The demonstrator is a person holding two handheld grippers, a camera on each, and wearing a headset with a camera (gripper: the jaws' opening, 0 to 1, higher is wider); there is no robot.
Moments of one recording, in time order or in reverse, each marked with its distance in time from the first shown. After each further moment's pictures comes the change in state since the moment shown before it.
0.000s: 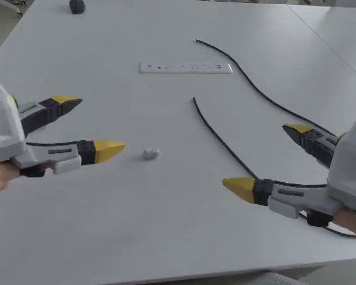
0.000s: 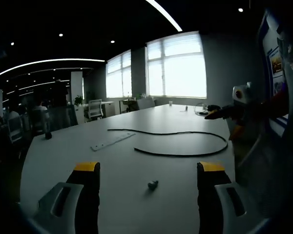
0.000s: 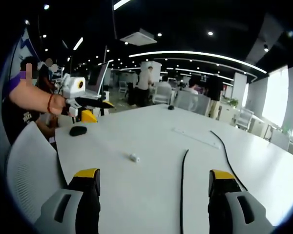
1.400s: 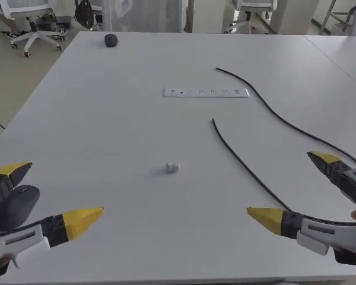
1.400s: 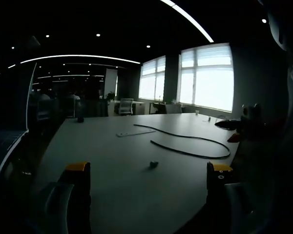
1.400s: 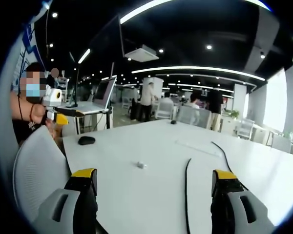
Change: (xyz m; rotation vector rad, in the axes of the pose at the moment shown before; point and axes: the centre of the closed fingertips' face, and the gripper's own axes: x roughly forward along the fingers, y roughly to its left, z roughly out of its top) left arm -0.112 -0.034 -0.023 -0.162 -0.037 0.275; right arm -0.038 0.013 -0.002 0.005 -0.153 0.020
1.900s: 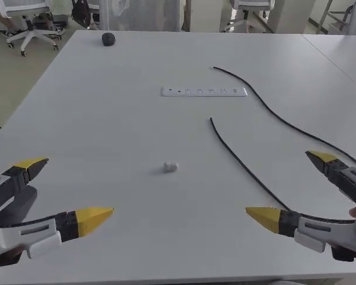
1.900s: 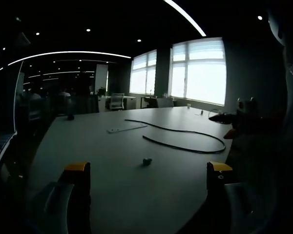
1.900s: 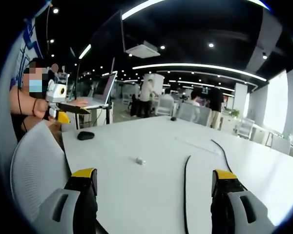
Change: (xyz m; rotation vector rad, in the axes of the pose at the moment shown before) left arm 0.022 -0.009 -0.011 0.019 0.056 -0.086; right arm 0.002 0.001 -0.007 -0.023 0.035 0.000
